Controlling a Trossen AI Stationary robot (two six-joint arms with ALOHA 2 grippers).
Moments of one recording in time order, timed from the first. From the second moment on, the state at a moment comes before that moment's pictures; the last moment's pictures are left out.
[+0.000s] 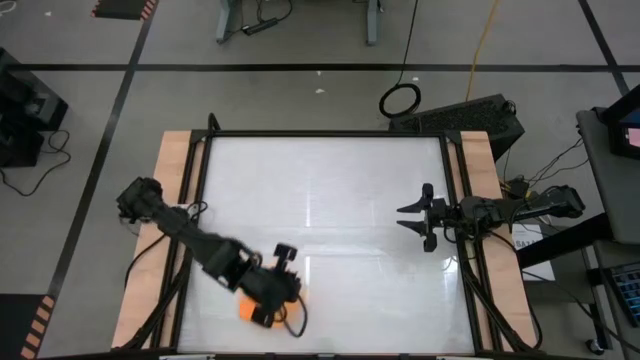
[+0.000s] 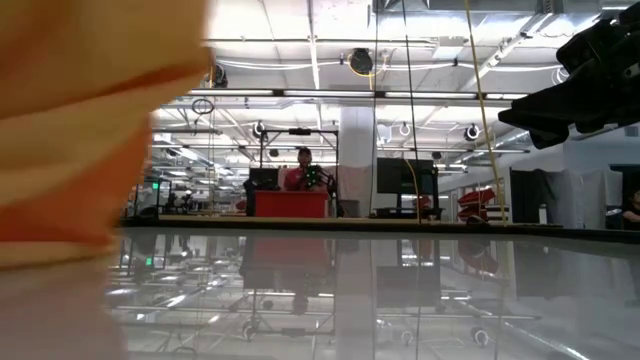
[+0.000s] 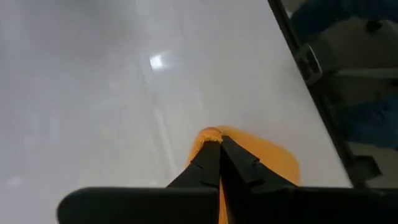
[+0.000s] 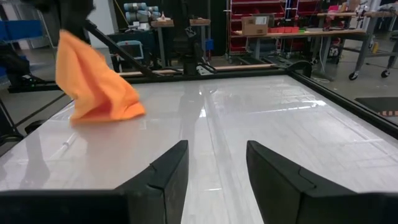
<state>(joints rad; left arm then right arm) -0.56 1.71 1.63 -0.92 -0.21 -0.15 0.18 0.16 0.02 0.05 0.23 0.09</state>
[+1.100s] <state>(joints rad) -0.29 1.81 1.49 -1.10 -0.11 -0.07 0.18 0.27 0.02 0.05 0.15 0.27</state>
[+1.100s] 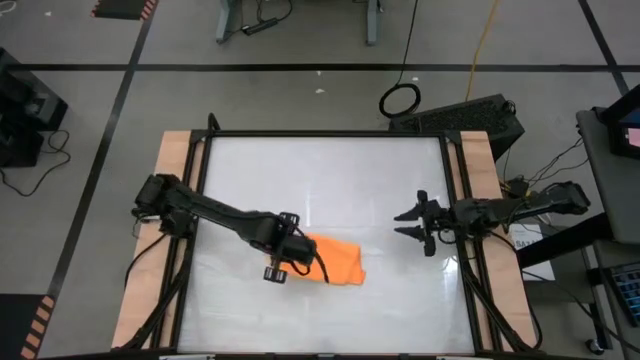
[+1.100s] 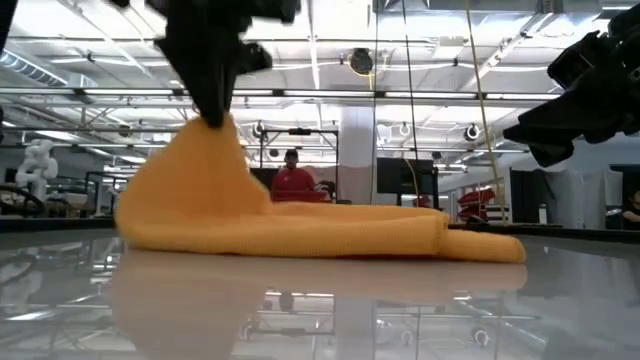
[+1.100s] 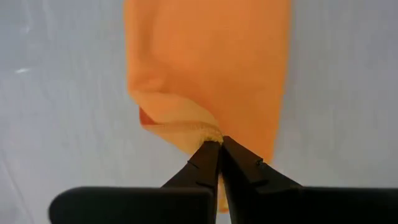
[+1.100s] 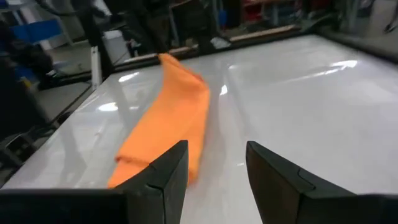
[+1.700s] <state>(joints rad) -0.02 1.82 1.45 -0.88 -0.21 -0.01 0.18 0.46 0.01 0.10 0.13 0.24</state>
